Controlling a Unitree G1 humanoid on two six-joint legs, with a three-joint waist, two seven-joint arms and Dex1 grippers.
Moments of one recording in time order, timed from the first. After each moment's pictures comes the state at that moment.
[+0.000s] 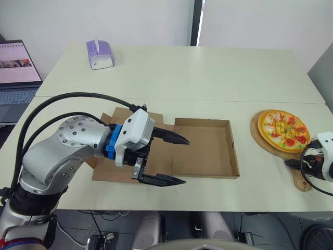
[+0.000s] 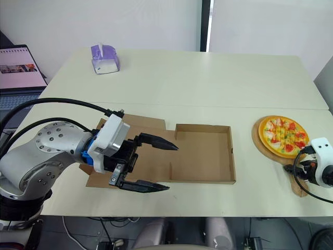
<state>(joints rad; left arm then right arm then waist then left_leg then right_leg) -0.47 0.83 -0.08 -0.59 -0.82 0.69 -1.13 0.02 -0.97 -0.35 -0.02 0.33 0.96 0.78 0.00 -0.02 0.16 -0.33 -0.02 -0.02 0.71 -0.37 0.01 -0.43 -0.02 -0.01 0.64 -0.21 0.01</state>
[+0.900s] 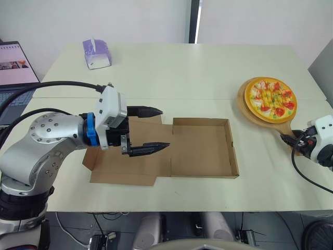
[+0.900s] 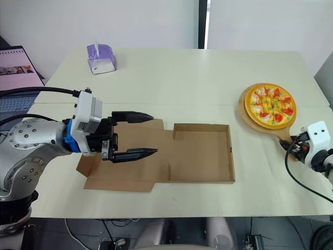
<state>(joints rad) -0.36 0.89 0.13 -0.52 -0.75 0.66 -1.02 -0.08 -0.86 -0.37 0.05 0.30 0.49 0.77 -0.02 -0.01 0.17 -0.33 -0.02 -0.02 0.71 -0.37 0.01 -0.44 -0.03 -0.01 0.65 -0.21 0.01</state>
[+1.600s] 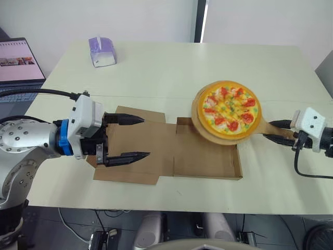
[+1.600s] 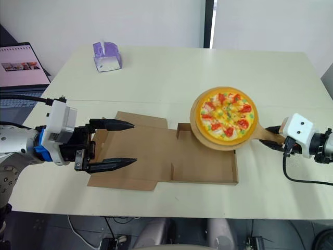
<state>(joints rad) -0.22 0.98 0.27 -0.52 -0.79 0.61 -1.15 -0.12 -1.03 -0.22 -0.09 0.20 0.13 1.13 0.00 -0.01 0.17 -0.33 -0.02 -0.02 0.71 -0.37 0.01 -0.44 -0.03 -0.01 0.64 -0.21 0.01</state>
